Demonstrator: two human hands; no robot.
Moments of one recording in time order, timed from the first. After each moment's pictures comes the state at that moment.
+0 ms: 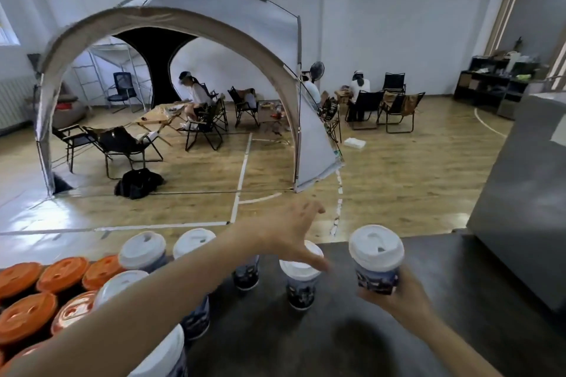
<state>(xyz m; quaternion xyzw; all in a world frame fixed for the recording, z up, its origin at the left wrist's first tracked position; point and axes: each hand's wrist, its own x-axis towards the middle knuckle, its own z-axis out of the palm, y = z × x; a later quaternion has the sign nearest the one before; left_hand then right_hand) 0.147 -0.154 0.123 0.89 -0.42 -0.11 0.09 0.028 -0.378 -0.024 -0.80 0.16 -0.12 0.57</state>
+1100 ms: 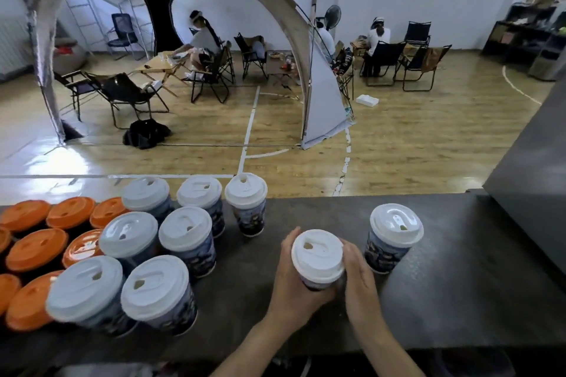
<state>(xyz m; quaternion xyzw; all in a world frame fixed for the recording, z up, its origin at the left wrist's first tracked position) 0.053 -0.145 -0.088 0.75 -0.20 0.02 0.63 0.015 -0.263 -0.067 -0.65 0.13 -0.20 0.72</state>
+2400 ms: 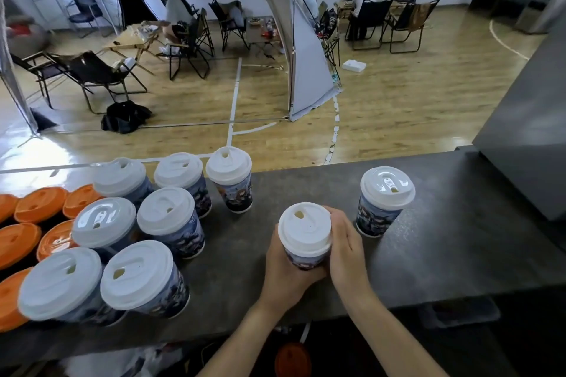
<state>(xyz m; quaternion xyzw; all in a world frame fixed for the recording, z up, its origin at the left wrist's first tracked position) 0.057 -0.145 -0.129 0.75 -0.16 -0.01 0.64 0.020 -0.254 -0.066 -0.64 0.15 -0.22 0.72</state>
